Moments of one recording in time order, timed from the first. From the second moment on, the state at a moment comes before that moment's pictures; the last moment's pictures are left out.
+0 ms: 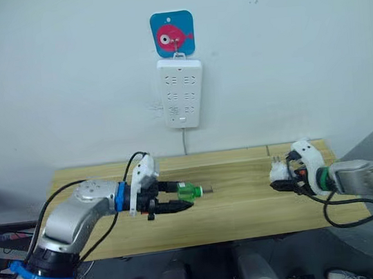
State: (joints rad) left arm -0.20 0.76 -0.14 -0.29 -0.58 0.56 -1.16; right arm -0.39 -0.93 0.22 -0.12 0.93 1.16 0.20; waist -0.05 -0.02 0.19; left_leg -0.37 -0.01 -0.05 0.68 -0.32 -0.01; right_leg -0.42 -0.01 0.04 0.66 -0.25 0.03
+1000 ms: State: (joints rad) left arm -0.14 0.66 -0.13 -0.33 -0.52 0.47 -1.05; right arm -0.43 -0.81 -0.19 -0.04 0.54 1.46 0.26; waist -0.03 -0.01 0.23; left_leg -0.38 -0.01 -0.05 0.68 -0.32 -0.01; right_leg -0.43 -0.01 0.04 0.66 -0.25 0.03
